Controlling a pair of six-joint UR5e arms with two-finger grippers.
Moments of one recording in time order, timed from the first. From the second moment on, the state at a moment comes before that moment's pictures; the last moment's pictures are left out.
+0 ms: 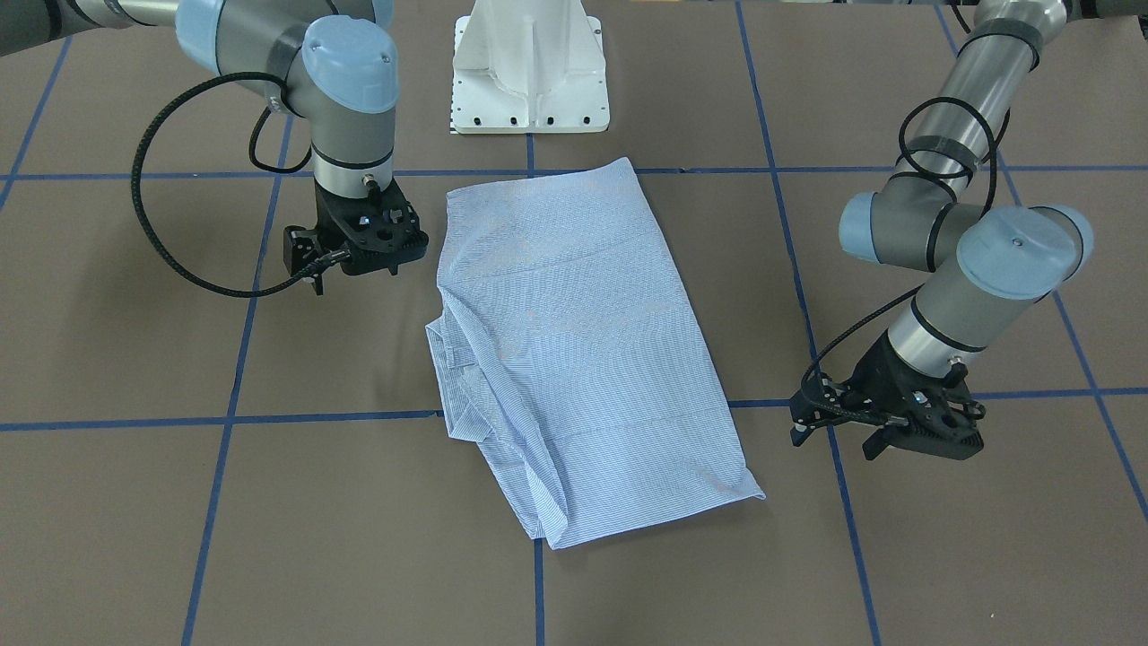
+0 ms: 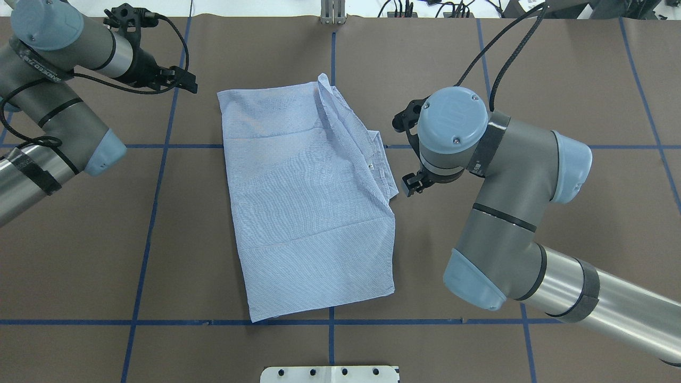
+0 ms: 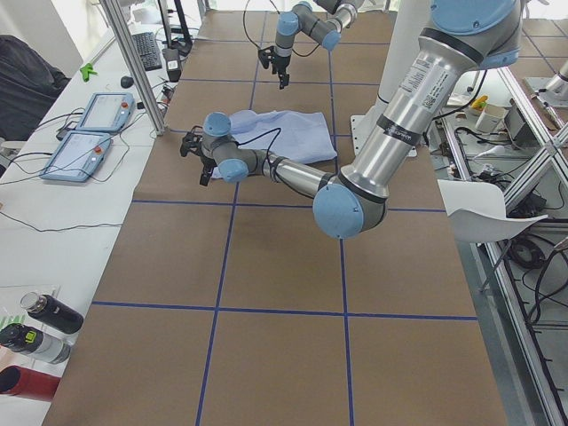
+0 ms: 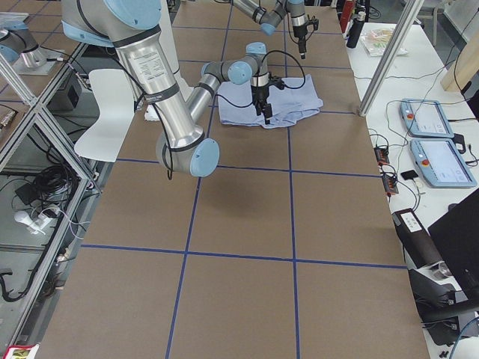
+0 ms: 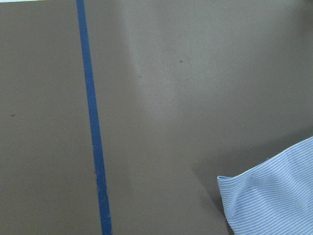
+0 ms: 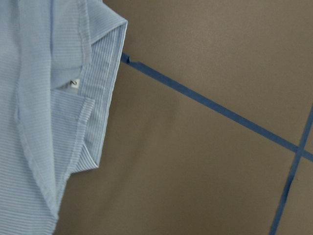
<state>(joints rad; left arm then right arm) -0.97 -2.11 -1.30 -2.28 -2.08 -0.88 0.60 -0.99 1.86 -1.85 1.75 0.71</state>
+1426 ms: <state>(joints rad) -0.59 -1.76 -1.93 -2.27 -1.97 -1.48 0.62 -1.10 1.90 -1.44 1.83 1.36</state>
